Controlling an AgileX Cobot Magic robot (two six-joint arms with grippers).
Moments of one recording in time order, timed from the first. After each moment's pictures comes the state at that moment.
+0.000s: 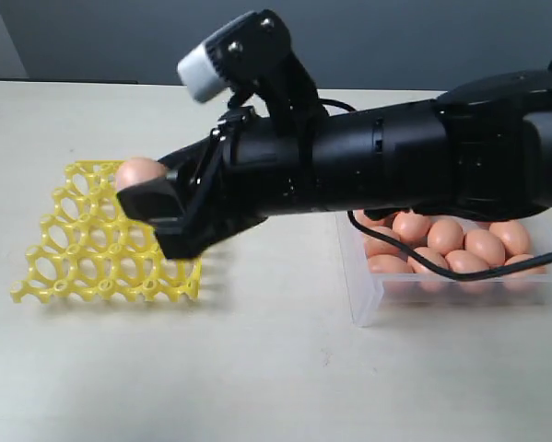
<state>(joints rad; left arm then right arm) -0.05 0.02 -0.01 0.11 0.21 -0.12 0.78 1.50 -0.91 1.74 0.46 -1.68</state>
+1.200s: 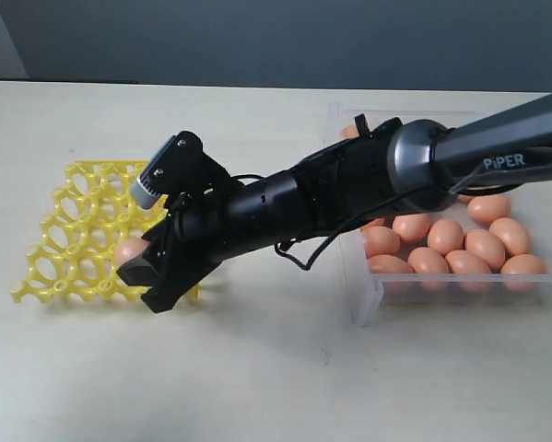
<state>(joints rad) -0.05 0.02 -0.01 0.11 0.21 -0.12 0.77 2.01 -1.12 1.74 0.57 -1.98</state>
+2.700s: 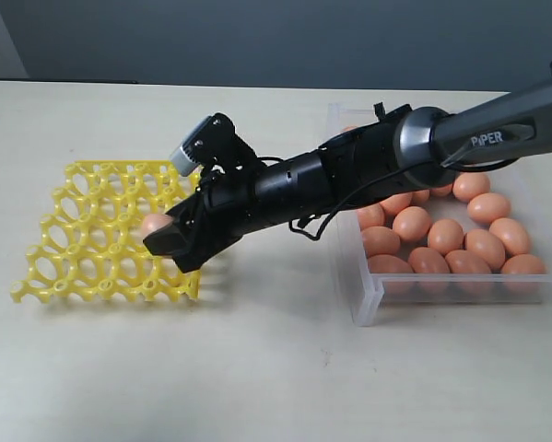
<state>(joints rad) -0.05 0.02 -0.01 0.11 0.21 -0.12 0.64 2.09 -1.19 1.74 0.69 -1.98</state>
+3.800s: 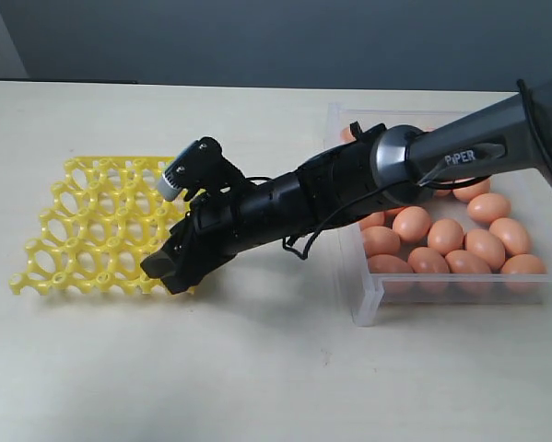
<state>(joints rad) -0.05 0.02 -0.01 0.11 0.21 -0.12 0.70 2.12 -1.19 1.74 0.57 -1.96</state>
